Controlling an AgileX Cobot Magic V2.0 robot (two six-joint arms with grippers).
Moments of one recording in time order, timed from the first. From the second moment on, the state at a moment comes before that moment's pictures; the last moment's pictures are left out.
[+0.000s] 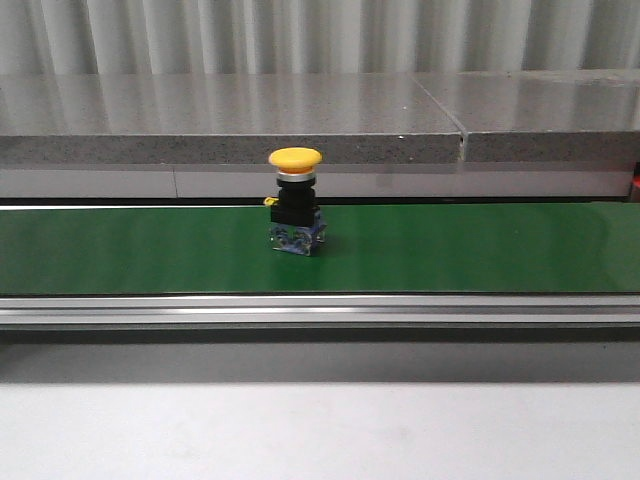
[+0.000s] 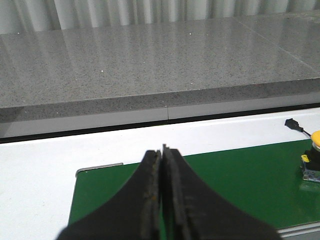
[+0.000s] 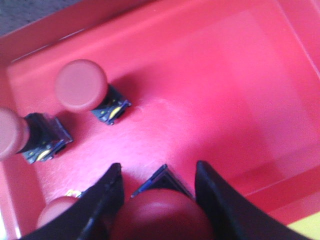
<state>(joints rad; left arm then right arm) 0.01 0.41 -0.53 -0.49 0.45 0.47 -0.66 1.94 -1.56 0.31 0.69 -0.26</state>
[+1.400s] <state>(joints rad) 0.01 0.40 -0.53 -0.49 0.45 0.47 -0.64 2.11 -1.58 0.33 0.55 -0.26</state>
